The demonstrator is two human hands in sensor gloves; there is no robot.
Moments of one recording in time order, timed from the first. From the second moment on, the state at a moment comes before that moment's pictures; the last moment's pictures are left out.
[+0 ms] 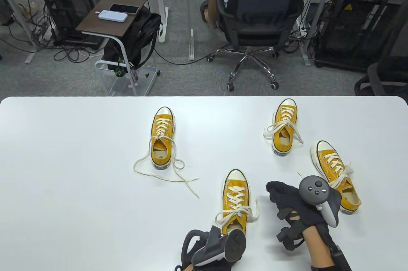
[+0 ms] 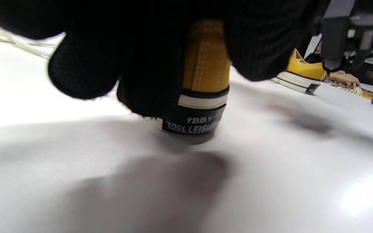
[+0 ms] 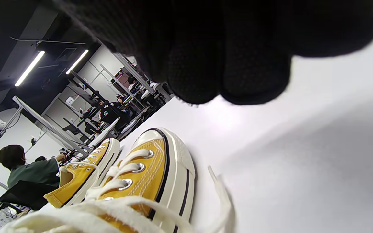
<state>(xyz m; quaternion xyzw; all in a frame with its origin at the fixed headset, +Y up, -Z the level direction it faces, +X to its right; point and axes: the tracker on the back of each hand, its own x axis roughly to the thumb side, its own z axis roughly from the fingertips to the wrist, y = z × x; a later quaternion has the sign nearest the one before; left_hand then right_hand) -0.005 -0.735 -0.196 -0.14 -0.22 0.09 0.96 0.239 -0.722 -0.295 0.00 0.05 0.92 0.38</state>
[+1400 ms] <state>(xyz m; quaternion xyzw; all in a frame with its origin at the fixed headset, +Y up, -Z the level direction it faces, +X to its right) -0.032 -0.767 -0.253 -0.17 -0.10 0.24 0.95 0.166 -0.729 -0.281 0.15 0.02 0.97 0.21</state>
